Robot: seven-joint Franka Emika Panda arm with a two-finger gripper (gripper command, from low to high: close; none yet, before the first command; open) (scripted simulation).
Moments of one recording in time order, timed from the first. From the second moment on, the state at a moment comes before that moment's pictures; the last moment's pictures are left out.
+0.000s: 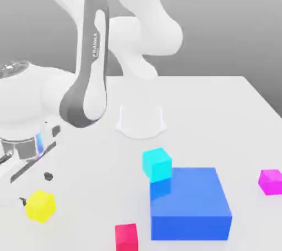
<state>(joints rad) -0.36 0.37 -0.15 -2.50 0.20 2.86 2.06</state>
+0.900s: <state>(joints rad) -0.06 0.17 -0.11 -2.47 0.06 2.63 2.63</state>
